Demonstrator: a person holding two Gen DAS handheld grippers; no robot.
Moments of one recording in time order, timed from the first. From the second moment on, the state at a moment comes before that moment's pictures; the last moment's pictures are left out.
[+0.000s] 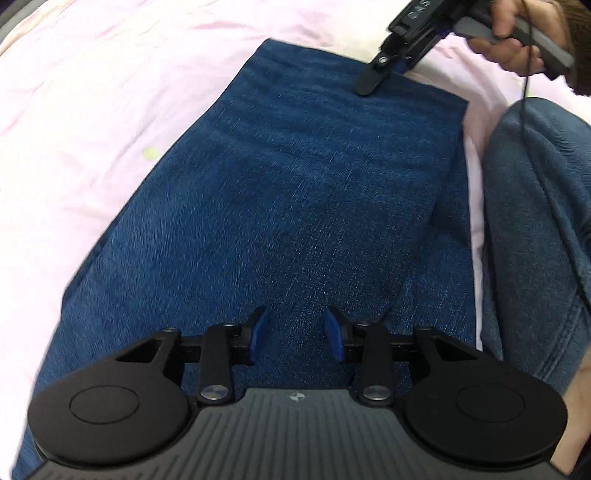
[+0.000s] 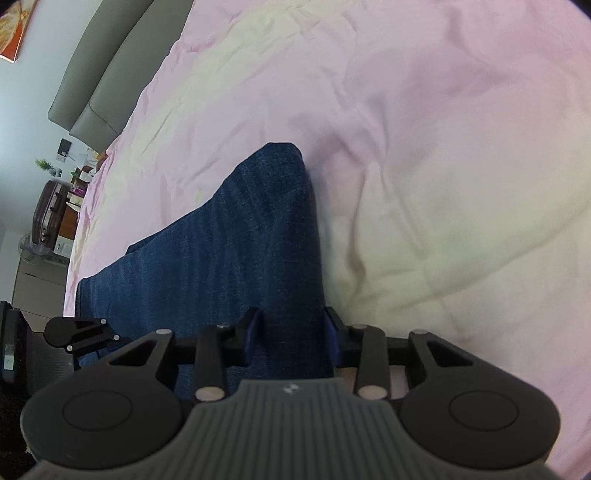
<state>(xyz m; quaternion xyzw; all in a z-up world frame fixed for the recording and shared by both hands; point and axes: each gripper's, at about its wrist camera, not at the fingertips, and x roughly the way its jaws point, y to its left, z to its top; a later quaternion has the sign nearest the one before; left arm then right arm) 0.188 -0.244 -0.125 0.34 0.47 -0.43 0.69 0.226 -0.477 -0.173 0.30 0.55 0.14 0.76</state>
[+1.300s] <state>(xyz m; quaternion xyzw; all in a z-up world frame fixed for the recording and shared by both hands) 0.173 -0.032 -0.053 0.26 0.49 -0.25 0.80 0.256 -0.276 0.035 0.31 0.50 0.22 0.78</state>
